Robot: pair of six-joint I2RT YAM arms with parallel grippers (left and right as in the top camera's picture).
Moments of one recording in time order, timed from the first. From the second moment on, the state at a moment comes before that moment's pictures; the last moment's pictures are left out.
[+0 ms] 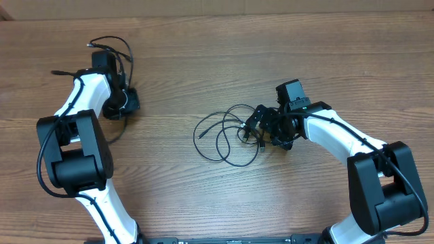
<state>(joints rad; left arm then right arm) 0.18 2.11 1.47 -0.82 0.02 -0.13 0.30 1.76 0.99 -0.49 -0.33 0.80</state>
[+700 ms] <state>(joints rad) 0.50 2.11 1.47 -0.79 0.09 -0.20 0.30 1.76 0.99 -0.49 -0.33 0.80</state>
